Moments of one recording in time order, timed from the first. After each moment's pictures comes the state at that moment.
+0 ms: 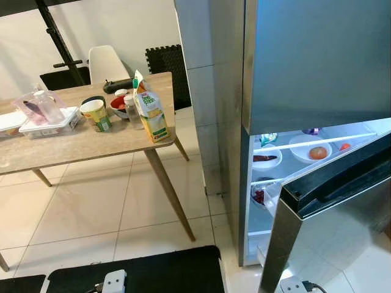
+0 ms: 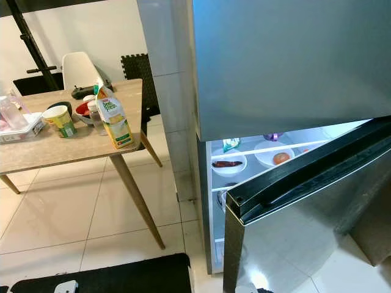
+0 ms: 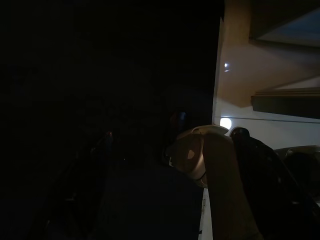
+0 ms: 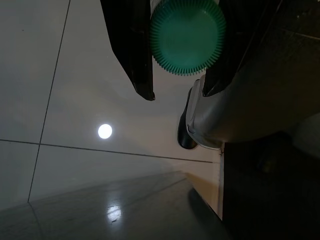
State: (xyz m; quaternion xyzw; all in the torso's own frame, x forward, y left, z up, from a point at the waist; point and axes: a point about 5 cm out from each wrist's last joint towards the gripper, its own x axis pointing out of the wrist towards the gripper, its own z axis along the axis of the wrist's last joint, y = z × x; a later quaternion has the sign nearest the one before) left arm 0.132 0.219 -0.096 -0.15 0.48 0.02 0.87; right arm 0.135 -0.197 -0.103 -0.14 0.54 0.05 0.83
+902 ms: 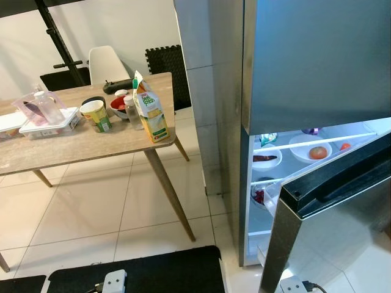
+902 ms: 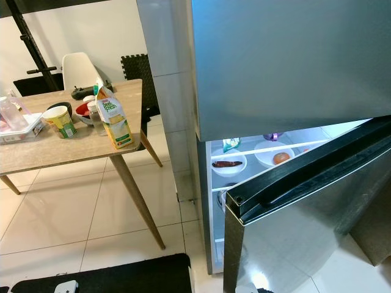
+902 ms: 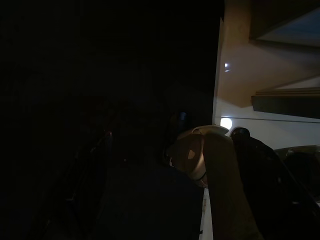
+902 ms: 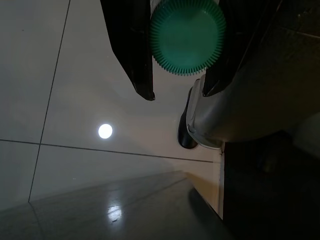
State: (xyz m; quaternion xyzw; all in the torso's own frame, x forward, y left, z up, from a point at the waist) left arm 0.132 0.219 -0.096 -0.15 0.48 0.01 0.87; right arm 0.134 -0.196 -0.103 -0.14 0.54 0.05 0.83
